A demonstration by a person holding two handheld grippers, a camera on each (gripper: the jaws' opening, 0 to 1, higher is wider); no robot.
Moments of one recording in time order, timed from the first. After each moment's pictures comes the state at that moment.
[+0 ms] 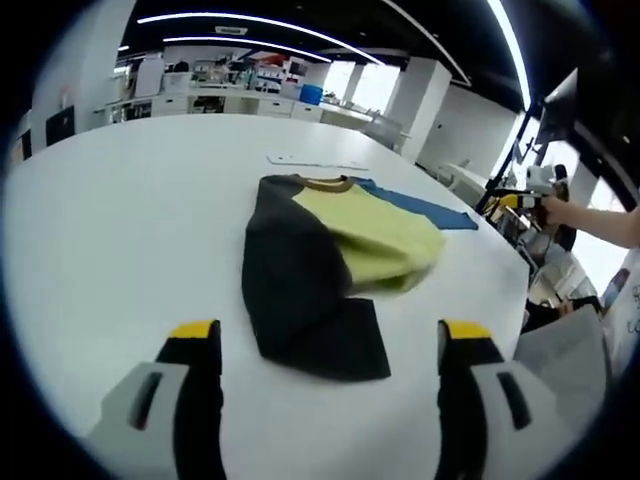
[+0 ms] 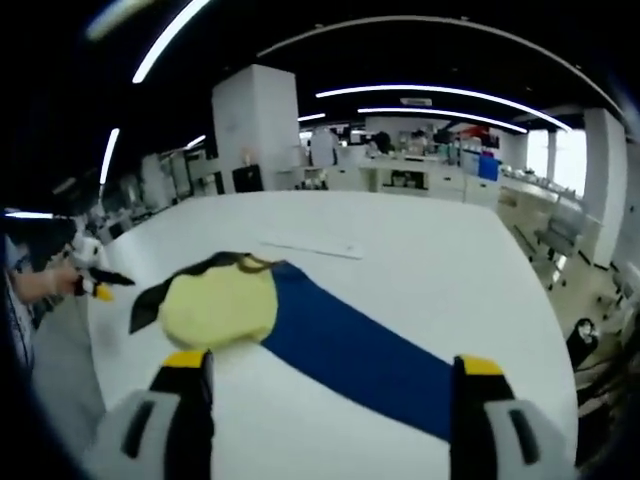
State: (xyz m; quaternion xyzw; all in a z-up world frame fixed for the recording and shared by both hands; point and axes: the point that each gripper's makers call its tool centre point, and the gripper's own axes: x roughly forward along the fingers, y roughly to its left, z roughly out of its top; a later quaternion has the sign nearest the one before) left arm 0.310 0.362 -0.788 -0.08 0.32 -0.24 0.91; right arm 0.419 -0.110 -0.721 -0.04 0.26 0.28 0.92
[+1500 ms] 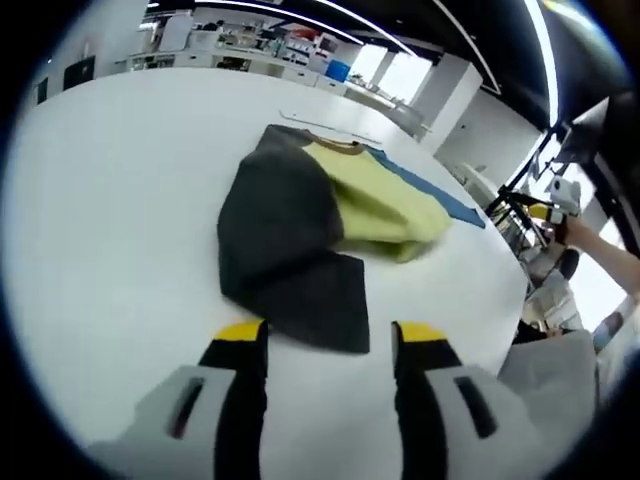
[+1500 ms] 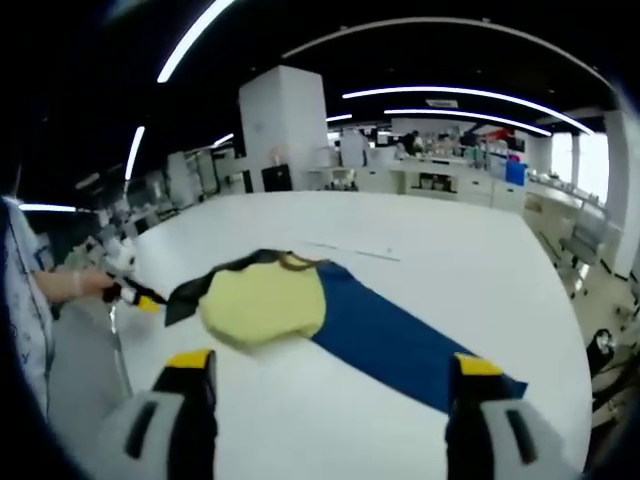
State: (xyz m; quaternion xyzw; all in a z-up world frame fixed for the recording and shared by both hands) left arm 0.285 0.349 -0.831 -0.15 0.39 -0.18 0.89; right arm 0.383 -0.082 -0.714 -0.04 0.27 0.33 0.90
